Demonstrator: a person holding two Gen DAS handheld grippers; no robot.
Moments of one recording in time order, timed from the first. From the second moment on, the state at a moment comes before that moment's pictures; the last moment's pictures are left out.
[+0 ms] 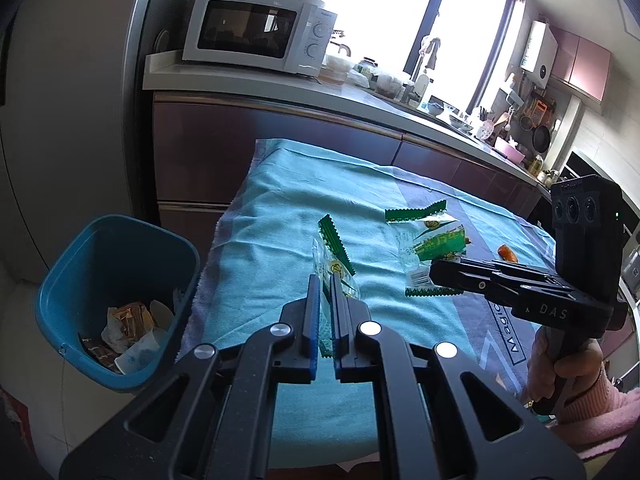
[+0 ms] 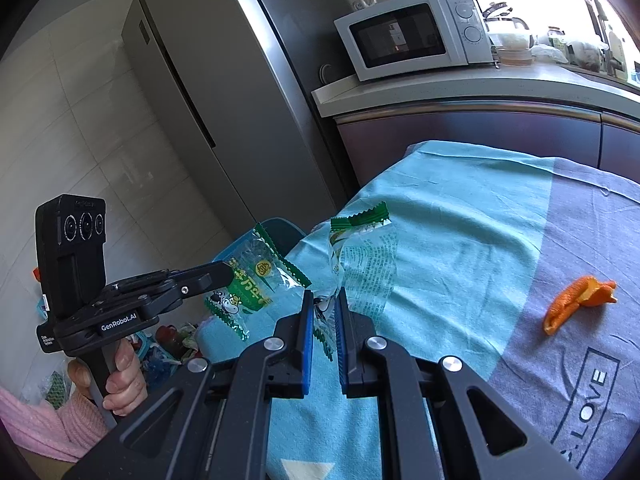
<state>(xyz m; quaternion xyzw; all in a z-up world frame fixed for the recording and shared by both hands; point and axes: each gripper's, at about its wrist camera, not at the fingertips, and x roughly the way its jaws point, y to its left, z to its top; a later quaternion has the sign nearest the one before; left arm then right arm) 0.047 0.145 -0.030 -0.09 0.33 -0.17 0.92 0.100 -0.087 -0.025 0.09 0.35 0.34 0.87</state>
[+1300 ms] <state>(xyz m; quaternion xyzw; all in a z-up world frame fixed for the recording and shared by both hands) 0.050 0.239 -0.030 -0.12 0.31 -0.06 0.94 0.122 0.013 -0.011 0.04 0.35 0.42 0.84</state>
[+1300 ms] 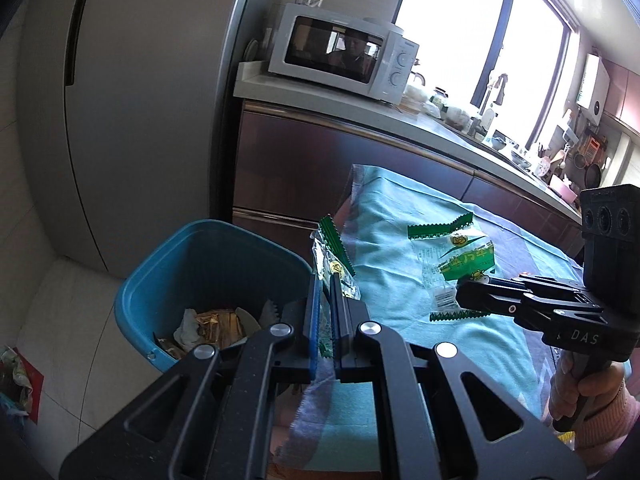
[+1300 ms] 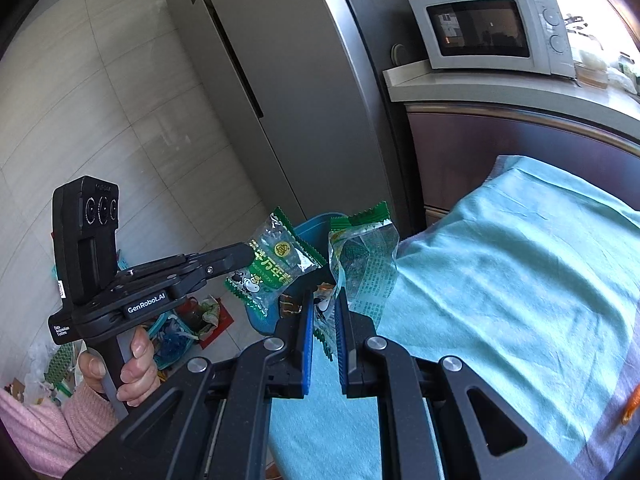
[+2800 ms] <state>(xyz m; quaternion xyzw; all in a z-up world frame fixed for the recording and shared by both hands) 0.116 0.306 -0.129 -0.17 0.40 0.05 0.90 0.188 0.148 -0.066 -0.07 0.46 0.41 0.78</state>
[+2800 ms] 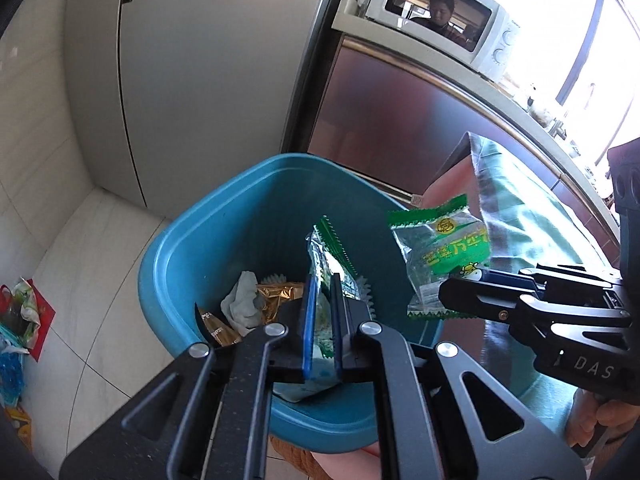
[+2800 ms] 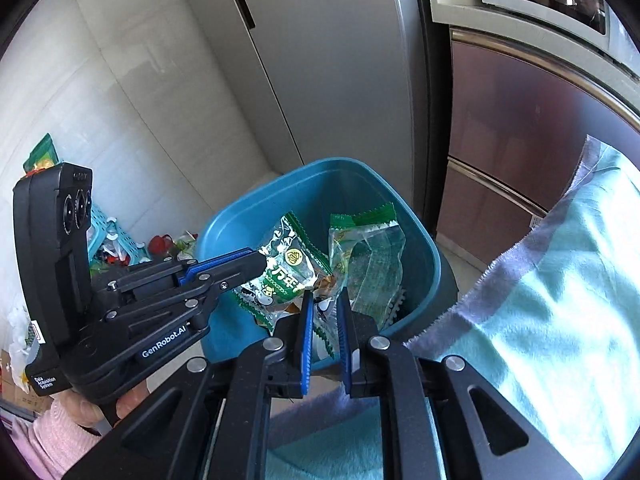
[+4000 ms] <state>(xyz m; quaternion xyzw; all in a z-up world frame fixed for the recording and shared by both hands) 0.080 0.167 -0.065 -0.10 0.33 -0.12 0.93 0.122 -0.077 -0.021 0.06 0.37 0.32 0.87</state>
